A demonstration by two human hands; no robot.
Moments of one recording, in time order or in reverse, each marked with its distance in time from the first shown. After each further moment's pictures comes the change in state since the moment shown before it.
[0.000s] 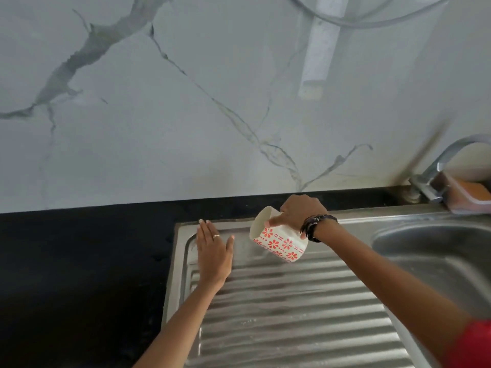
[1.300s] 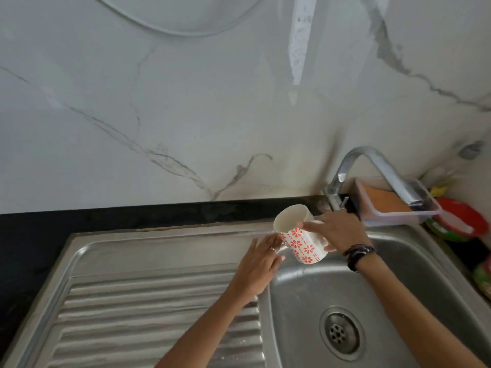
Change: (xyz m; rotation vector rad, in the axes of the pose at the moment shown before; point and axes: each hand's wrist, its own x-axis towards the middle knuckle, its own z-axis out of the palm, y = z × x) left_hand -0.052 0.275 0.136 -0.031 -0.217 0.696; right_hand -0.031 0.295 -0.059 0.295 0.195 0.119
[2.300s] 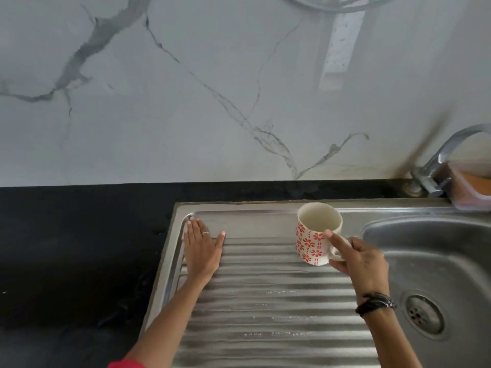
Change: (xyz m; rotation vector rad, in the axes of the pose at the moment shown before) left_hand -0.194 -0.209 -0.118 0.266 0.213 -0.817; right_hand -0.117 -0.127 0.151 0.856 0.276 0.167
